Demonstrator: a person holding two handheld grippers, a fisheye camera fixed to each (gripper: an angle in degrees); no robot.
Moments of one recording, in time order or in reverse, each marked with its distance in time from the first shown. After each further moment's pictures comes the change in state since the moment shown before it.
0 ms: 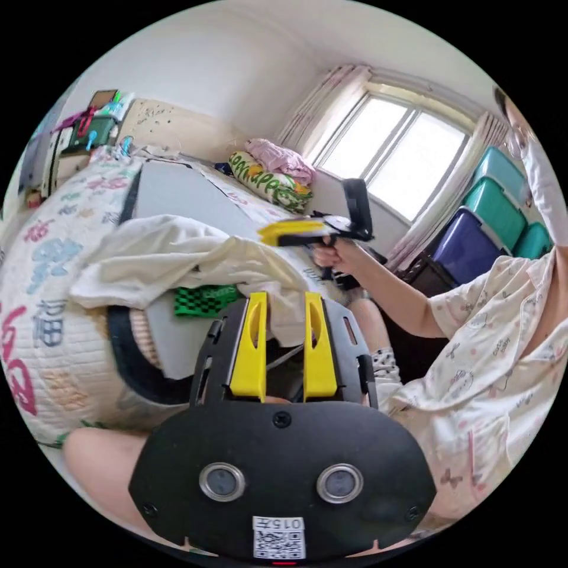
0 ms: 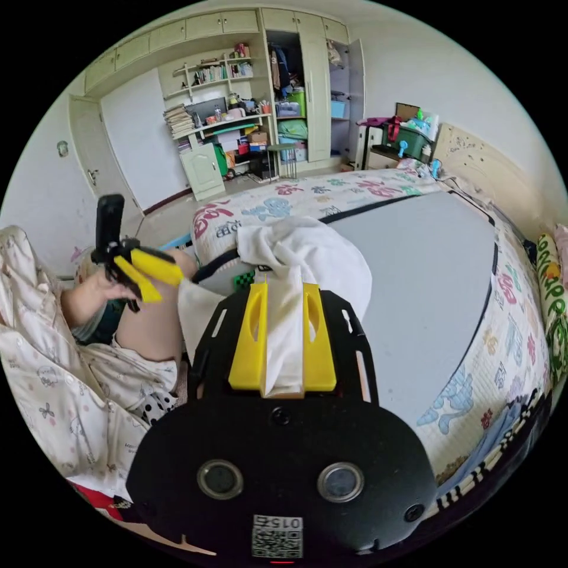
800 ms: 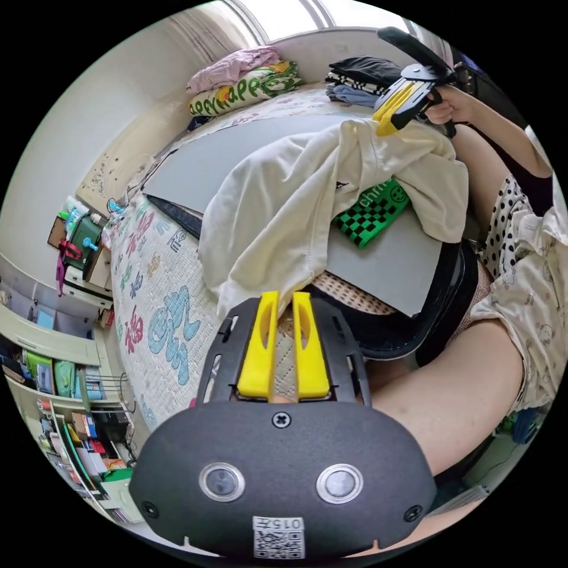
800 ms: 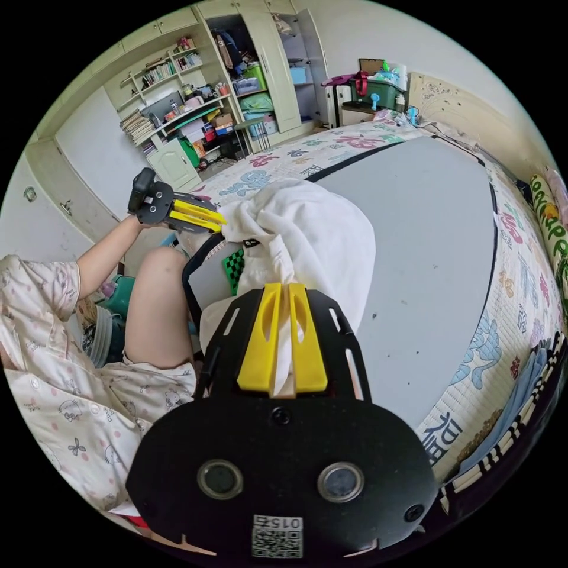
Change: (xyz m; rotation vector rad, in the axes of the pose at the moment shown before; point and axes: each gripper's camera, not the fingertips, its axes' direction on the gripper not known) left arm -0.079 -0.003 0.053 -0.549 -0.460 0.555; right arm -0.045 -0.060 -0.071 -0.111 -0.062 0.218
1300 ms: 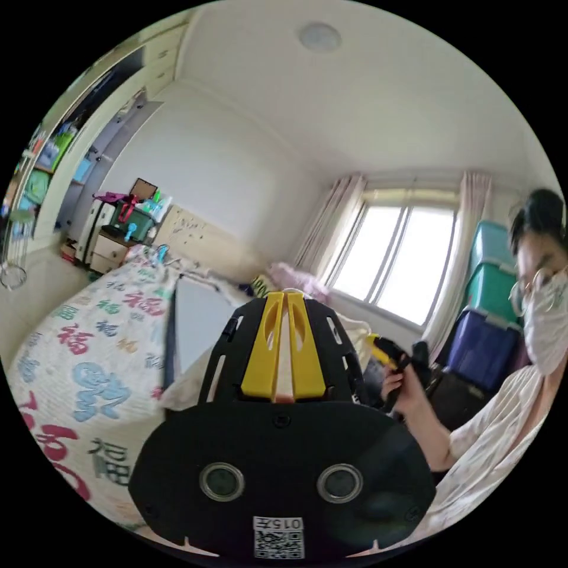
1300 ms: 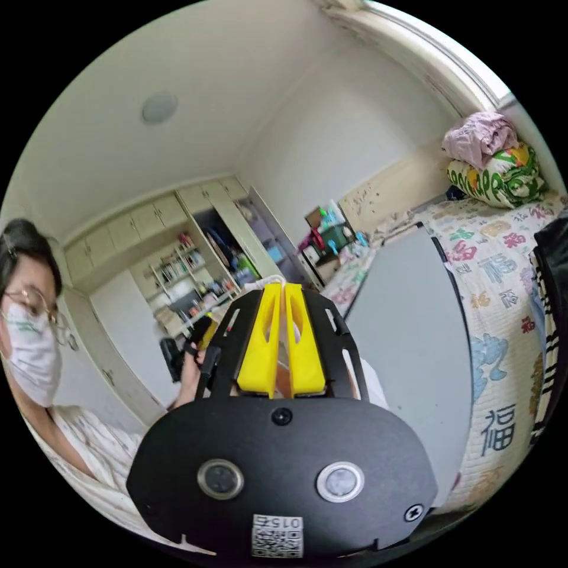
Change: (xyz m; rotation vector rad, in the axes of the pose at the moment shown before) left arm -0.011 0.234 -0.105 1.277 0.399 -0.787; right arm -0.092 0.105 -0.387 1.074 -0.307 0.302
